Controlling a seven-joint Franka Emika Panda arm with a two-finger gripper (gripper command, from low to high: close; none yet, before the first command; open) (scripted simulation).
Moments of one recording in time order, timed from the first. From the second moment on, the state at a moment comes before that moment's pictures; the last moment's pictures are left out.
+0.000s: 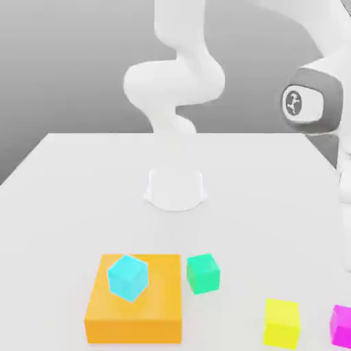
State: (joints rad) arm 0.35 0.28 0.16 -2.22 -0.09 2.58 0.22
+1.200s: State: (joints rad) arm -0.01 -0.15 -0.16 -2.62 -0.05 2.47 0.32
